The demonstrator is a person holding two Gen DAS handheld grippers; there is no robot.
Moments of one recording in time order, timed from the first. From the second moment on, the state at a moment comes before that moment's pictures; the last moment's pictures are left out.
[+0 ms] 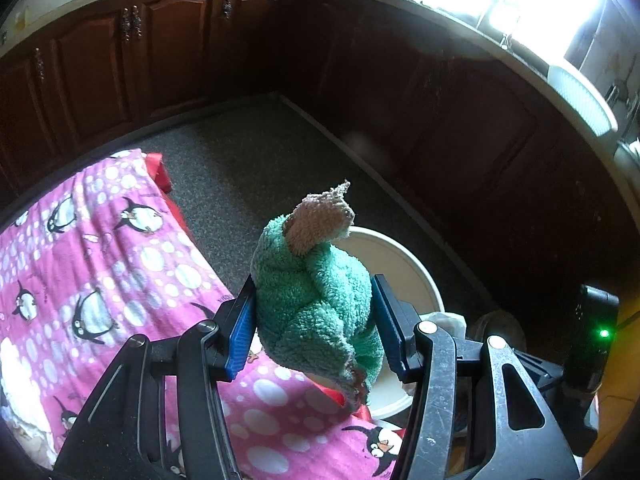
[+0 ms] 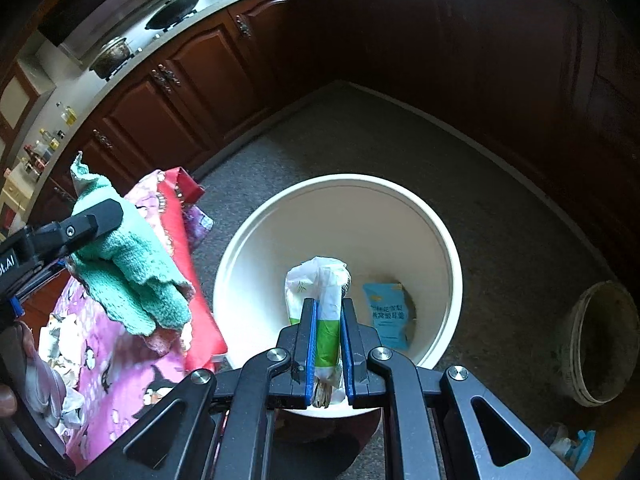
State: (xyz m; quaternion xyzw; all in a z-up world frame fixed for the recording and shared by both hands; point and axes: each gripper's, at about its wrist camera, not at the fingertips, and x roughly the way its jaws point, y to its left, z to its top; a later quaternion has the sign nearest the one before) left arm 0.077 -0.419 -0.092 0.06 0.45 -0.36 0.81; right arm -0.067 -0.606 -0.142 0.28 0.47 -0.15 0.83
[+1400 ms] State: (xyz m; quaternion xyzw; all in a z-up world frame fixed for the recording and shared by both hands) left arm 0.064 -0.402 -0.080 0.06 0.45 -0.38 0.81; right arm -0.070 -0.602 -0.149 0.29 0.48 -0.16 0.82
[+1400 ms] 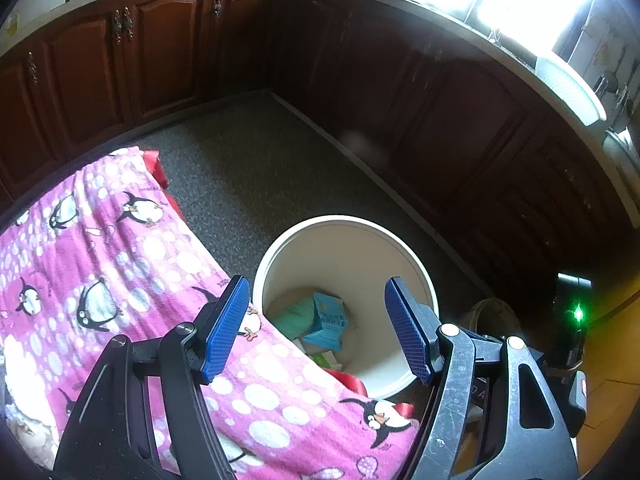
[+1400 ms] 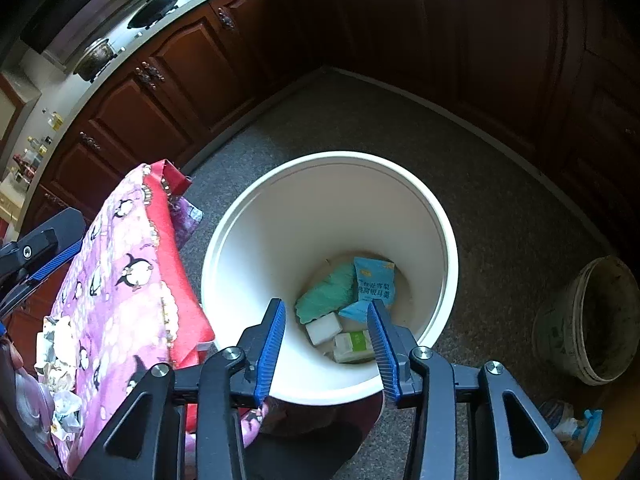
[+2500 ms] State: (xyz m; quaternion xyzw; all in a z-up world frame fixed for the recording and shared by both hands) left arm 0.065 -0.151 -0.055 0.03 0.46 -0.25 0.85; right arm -0.007 -0.415 -0.071 0.19 0.46 0.02 0.86
